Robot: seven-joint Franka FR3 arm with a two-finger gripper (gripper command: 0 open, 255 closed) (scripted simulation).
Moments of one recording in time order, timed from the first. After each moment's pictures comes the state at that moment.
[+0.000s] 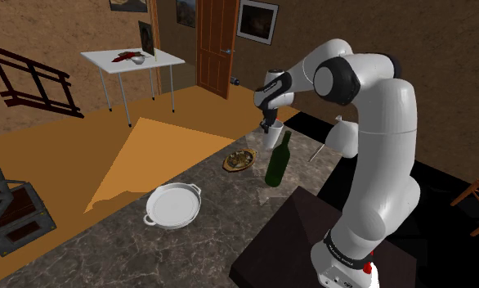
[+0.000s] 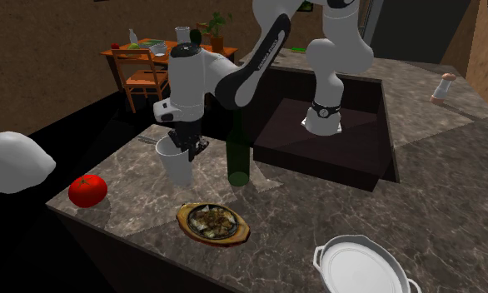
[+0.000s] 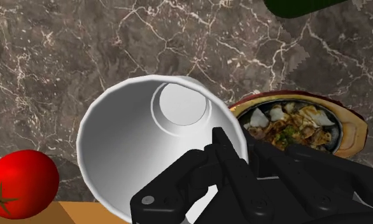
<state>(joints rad) -0.26 0.47 -0.31 -1.86 -0.01 2.38 -0.53</state>
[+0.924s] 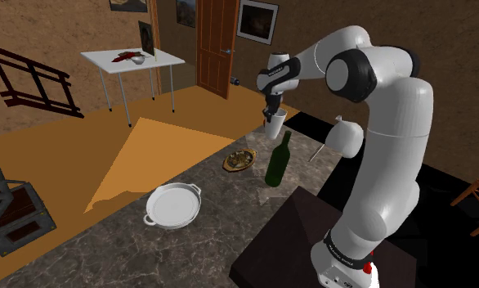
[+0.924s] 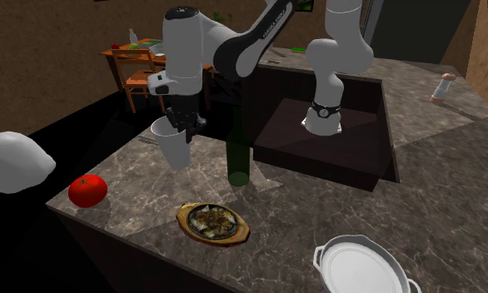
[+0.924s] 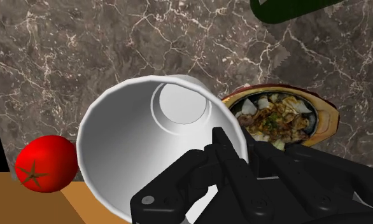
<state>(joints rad) -0.24 0.36 -0.33 -1.82 -0.04 2.23 -0.53</state>
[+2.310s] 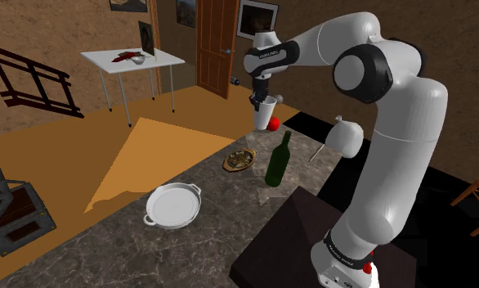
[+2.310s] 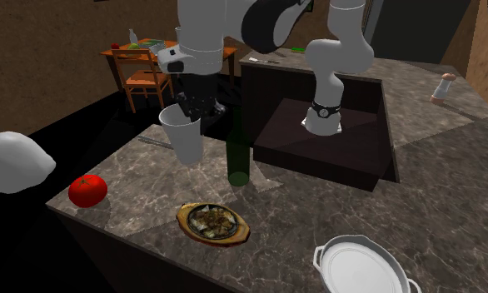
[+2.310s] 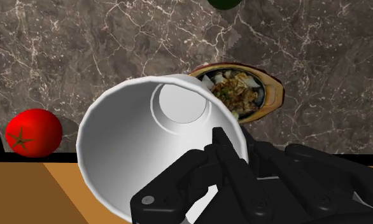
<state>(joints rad) -0.13 0.28 -0.29 -1.73 -0.08 2.03 -0.38</state>
